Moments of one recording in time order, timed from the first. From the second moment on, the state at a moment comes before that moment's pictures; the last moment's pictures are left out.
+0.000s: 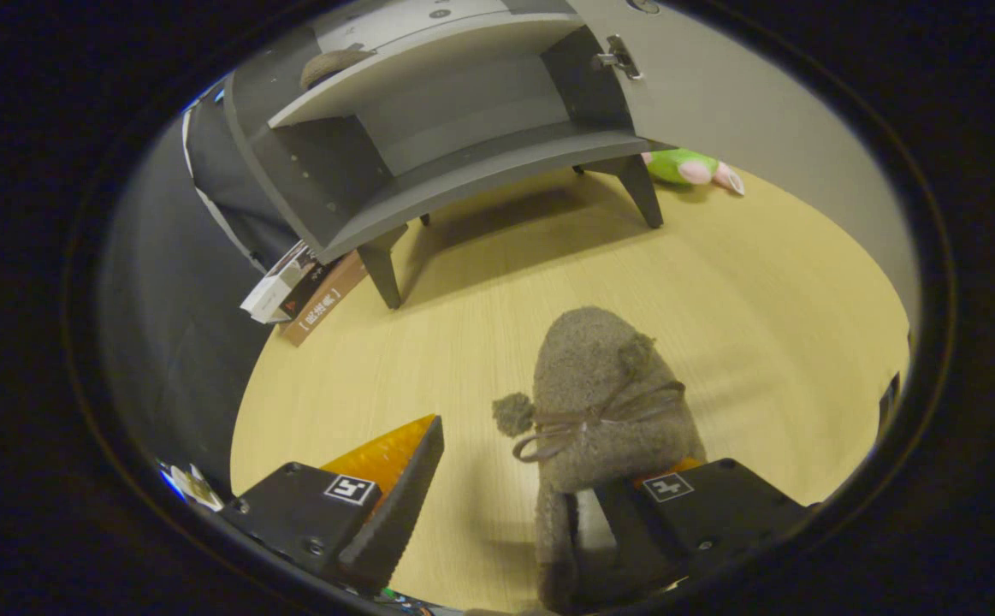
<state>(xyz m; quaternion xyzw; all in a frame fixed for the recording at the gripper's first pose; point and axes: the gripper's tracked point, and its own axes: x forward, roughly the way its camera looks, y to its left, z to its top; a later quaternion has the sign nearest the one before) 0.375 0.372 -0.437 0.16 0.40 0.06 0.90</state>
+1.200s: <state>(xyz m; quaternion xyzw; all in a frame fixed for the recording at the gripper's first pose) 0.329 0.356 -0.316 0.04 0.32 0.10 0.94</state>
